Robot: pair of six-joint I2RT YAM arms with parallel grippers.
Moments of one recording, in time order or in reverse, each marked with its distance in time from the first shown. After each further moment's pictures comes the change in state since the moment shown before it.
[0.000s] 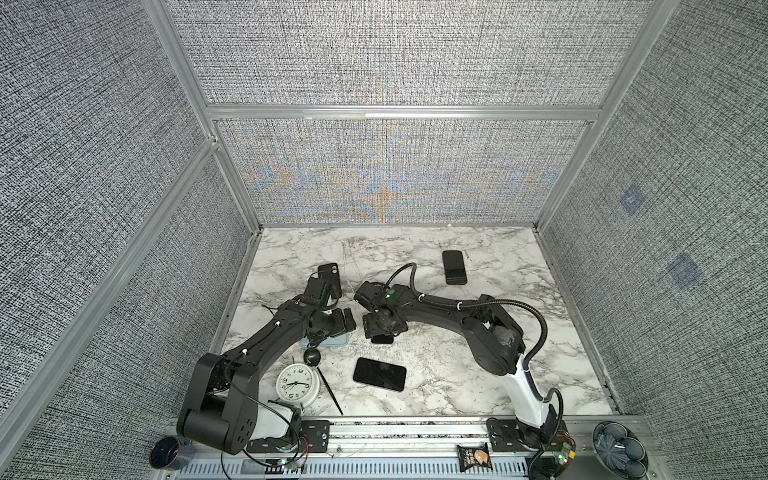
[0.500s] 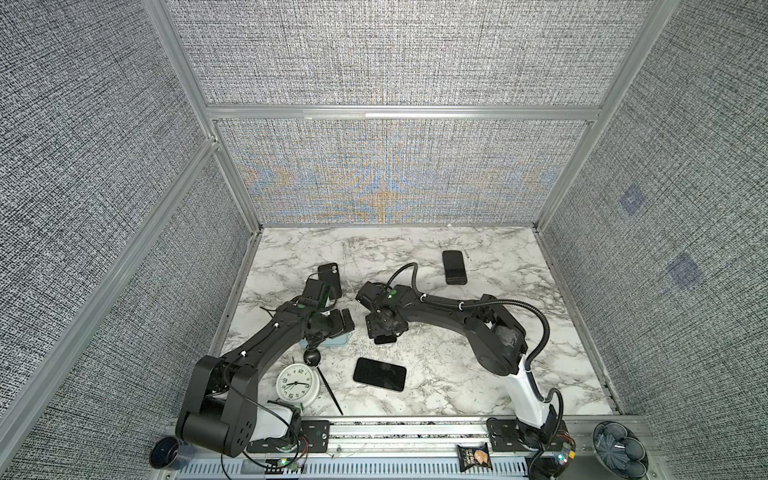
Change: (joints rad) left arm 0.013 -0.013 -0.017 0.005 0.007 -0.017; right arm -0.011 -0.032 -0.051 0.031 0.008 -0.036
